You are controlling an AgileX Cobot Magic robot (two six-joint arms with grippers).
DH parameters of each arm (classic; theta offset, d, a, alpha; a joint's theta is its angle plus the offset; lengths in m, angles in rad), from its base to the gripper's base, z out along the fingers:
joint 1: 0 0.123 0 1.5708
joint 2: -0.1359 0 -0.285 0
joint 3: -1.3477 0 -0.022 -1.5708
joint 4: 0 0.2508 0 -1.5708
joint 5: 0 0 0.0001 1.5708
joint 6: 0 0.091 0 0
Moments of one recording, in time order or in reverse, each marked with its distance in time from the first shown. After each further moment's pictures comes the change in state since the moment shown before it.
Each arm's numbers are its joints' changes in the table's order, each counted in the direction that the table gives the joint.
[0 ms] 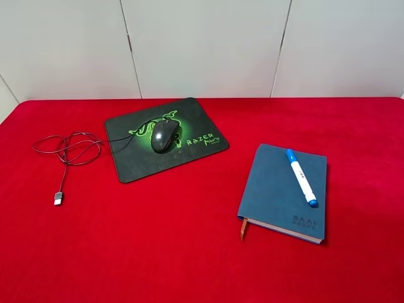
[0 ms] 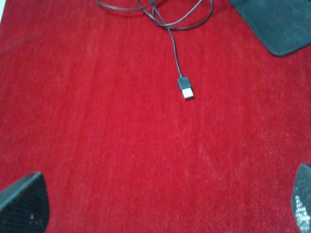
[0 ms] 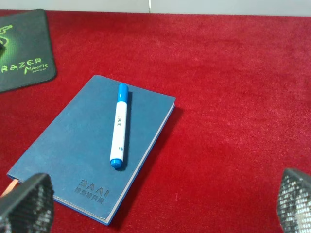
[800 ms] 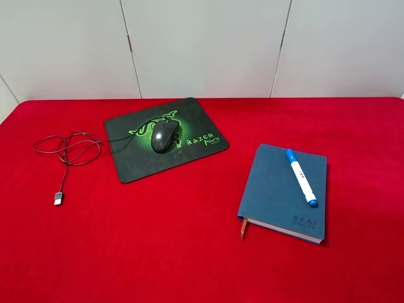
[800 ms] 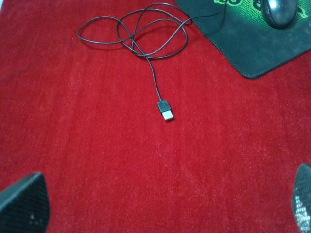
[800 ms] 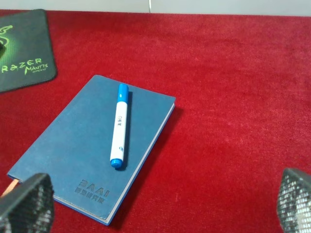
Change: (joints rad) left arm 0.000 0.169 -0.025 -0.051 0.011 0.040; right arm 0.000 0.000 0.000 0.002 0.000 0.000
